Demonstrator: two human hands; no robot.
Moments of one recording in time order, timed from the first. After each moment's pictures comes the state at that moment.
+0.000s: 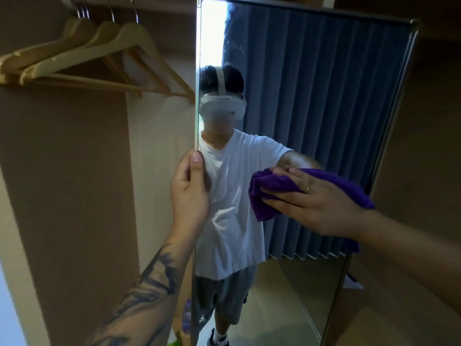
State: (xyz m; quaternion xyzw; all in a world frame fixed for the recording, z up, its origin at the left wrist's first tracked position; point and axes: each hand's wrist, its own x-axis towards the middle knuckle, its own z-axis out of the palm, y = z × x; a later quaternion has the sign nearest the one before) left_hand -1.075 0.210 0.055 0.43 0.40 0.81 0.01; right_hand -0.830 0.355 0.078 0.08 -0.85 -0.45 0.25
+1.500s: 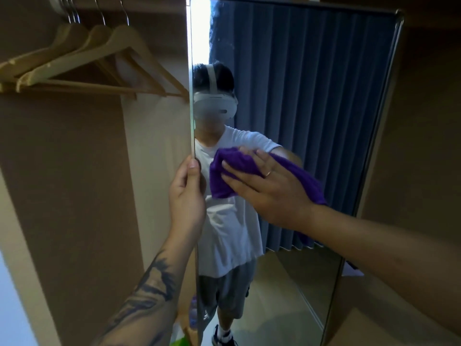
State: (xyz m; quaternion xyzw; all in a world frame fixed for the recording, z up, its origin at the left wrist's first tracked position) left_hand -1.077 0.206 0.043 0.39 0.32 0.85 0.17; right_hand -0.905 0.301 0.070 -0.01 -0.83 -0.43 0.36
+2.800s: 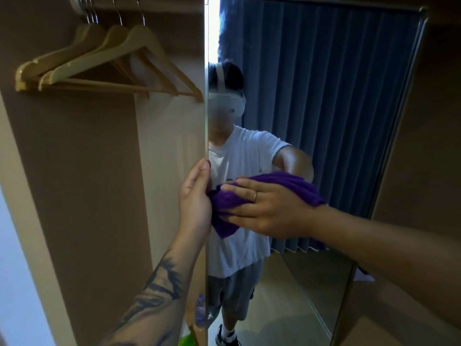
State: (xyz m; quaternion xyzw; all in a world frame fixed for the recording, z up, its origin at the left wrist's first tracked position) left_hand -1.088 0.206 0.034 0.31 0.30 0.87 0.24; right_hand -0.920 0.293 0.067 0.17 -0.83 -0.48 0.24
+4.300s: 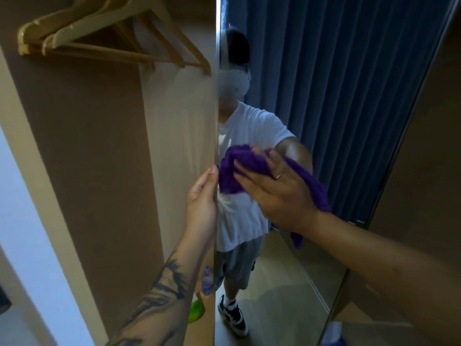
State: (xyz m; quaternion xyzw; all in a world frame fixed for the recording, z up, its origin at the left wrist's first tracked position) left_hand -1.083 0.181 -0.023 0.32 0.32 0.83 0.32; right_hand -0.931 0.300 0.003 0.00 -0.82 -0.35 0.46
